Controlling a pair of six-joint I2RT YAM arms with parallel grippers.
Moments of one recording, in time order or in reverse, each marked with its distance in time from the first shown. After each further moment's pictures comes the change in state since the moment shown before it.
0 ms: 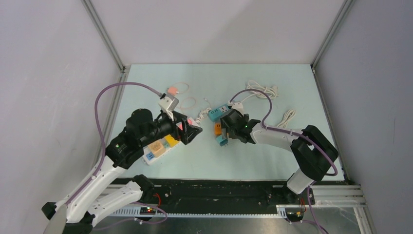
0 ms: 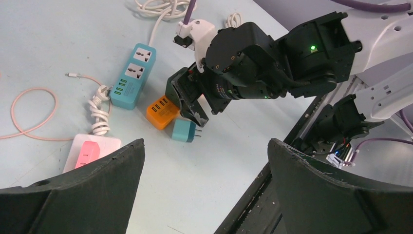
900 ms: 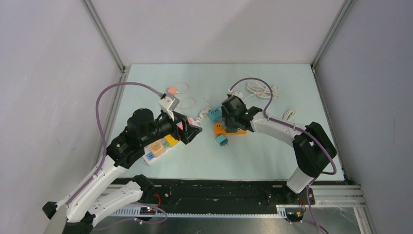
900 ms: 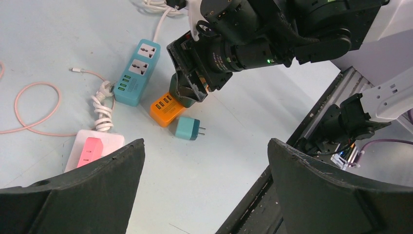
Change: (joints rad) left arm 0.007 0.008 -0.009 0.000 -0.010 0.000; right arm -0.071 0.026 0.192 -0.153 -0.122 -0.029
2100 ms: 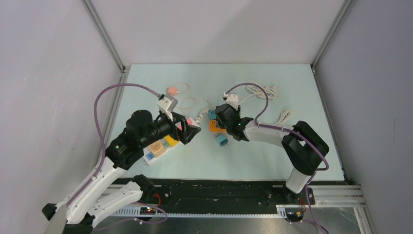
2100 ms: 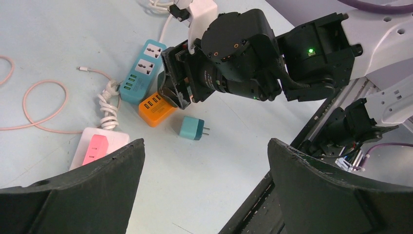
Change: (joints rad) left arm 0.004 -0.021 -0.014 0.000 -0.024 0.000; right arm 0.094 0.096 -0.117 0.354 0.225 0.046
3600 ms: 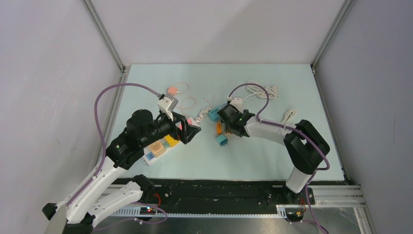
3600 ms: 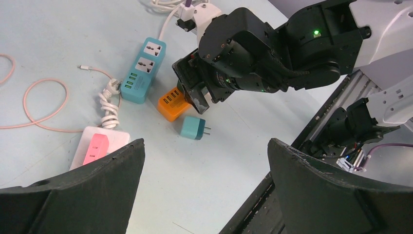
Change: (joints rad) left arm 0.003 0.007 0.000 0.000 0.000 0.000; right arm -0.042 -0.029 0.059 -0.311 -0.013 0.030
